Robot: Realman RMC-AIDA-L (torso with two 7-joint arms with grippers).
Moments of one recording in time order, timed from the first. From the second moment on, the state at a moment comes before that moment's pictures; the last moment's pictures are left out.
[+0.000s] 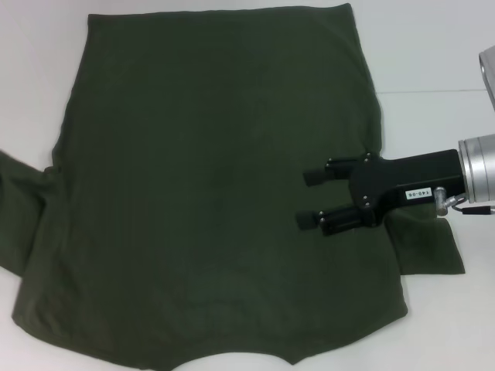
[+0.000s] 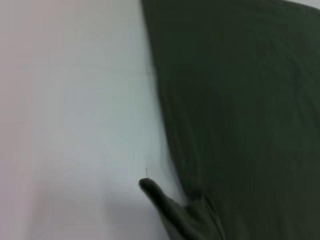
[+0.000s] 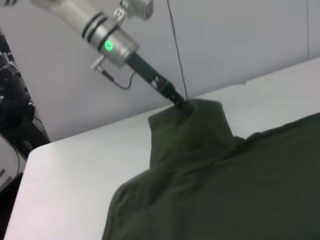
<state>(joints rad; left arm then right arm) -0.75 -1.85 0.32 0.72 2.77 1.35 -2.27 0.74 1.94 -0.93 -0.52 -1.91 -1.54 1.47</state>
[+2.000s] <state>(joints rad) -0.71 -1.94 0.36 0.60 2.19 1.69 -1.87 0.72 1.92 -0.82 -0.52 -1.92 -1.45 1.60</state>
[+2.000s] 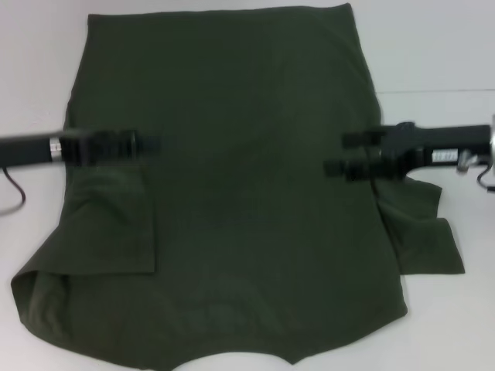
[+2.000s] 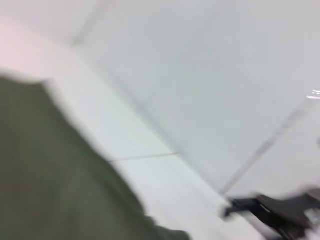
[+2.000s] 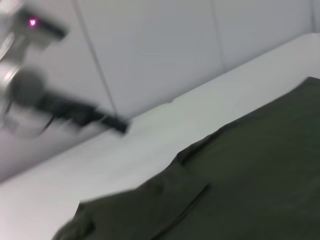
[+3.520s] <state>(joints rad) -0.59 -2.05 0.45 0.46 2.17 1.69 -1.11 0.73 1.80 -0.64 -0.66 -2.54 -1.60 2.57</state>
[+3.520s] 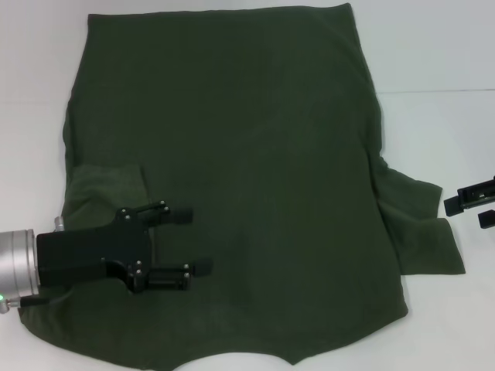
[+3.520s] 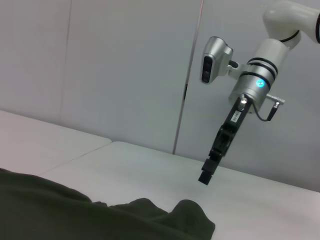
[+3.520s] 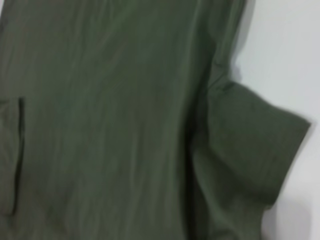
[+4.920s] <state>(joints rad) -0.59 -2.05 0.47 0.47 2.17 1.68 -1.11 0.75 1.86 -0.64 -0.49 -2.54 -1.39 2.40</state>
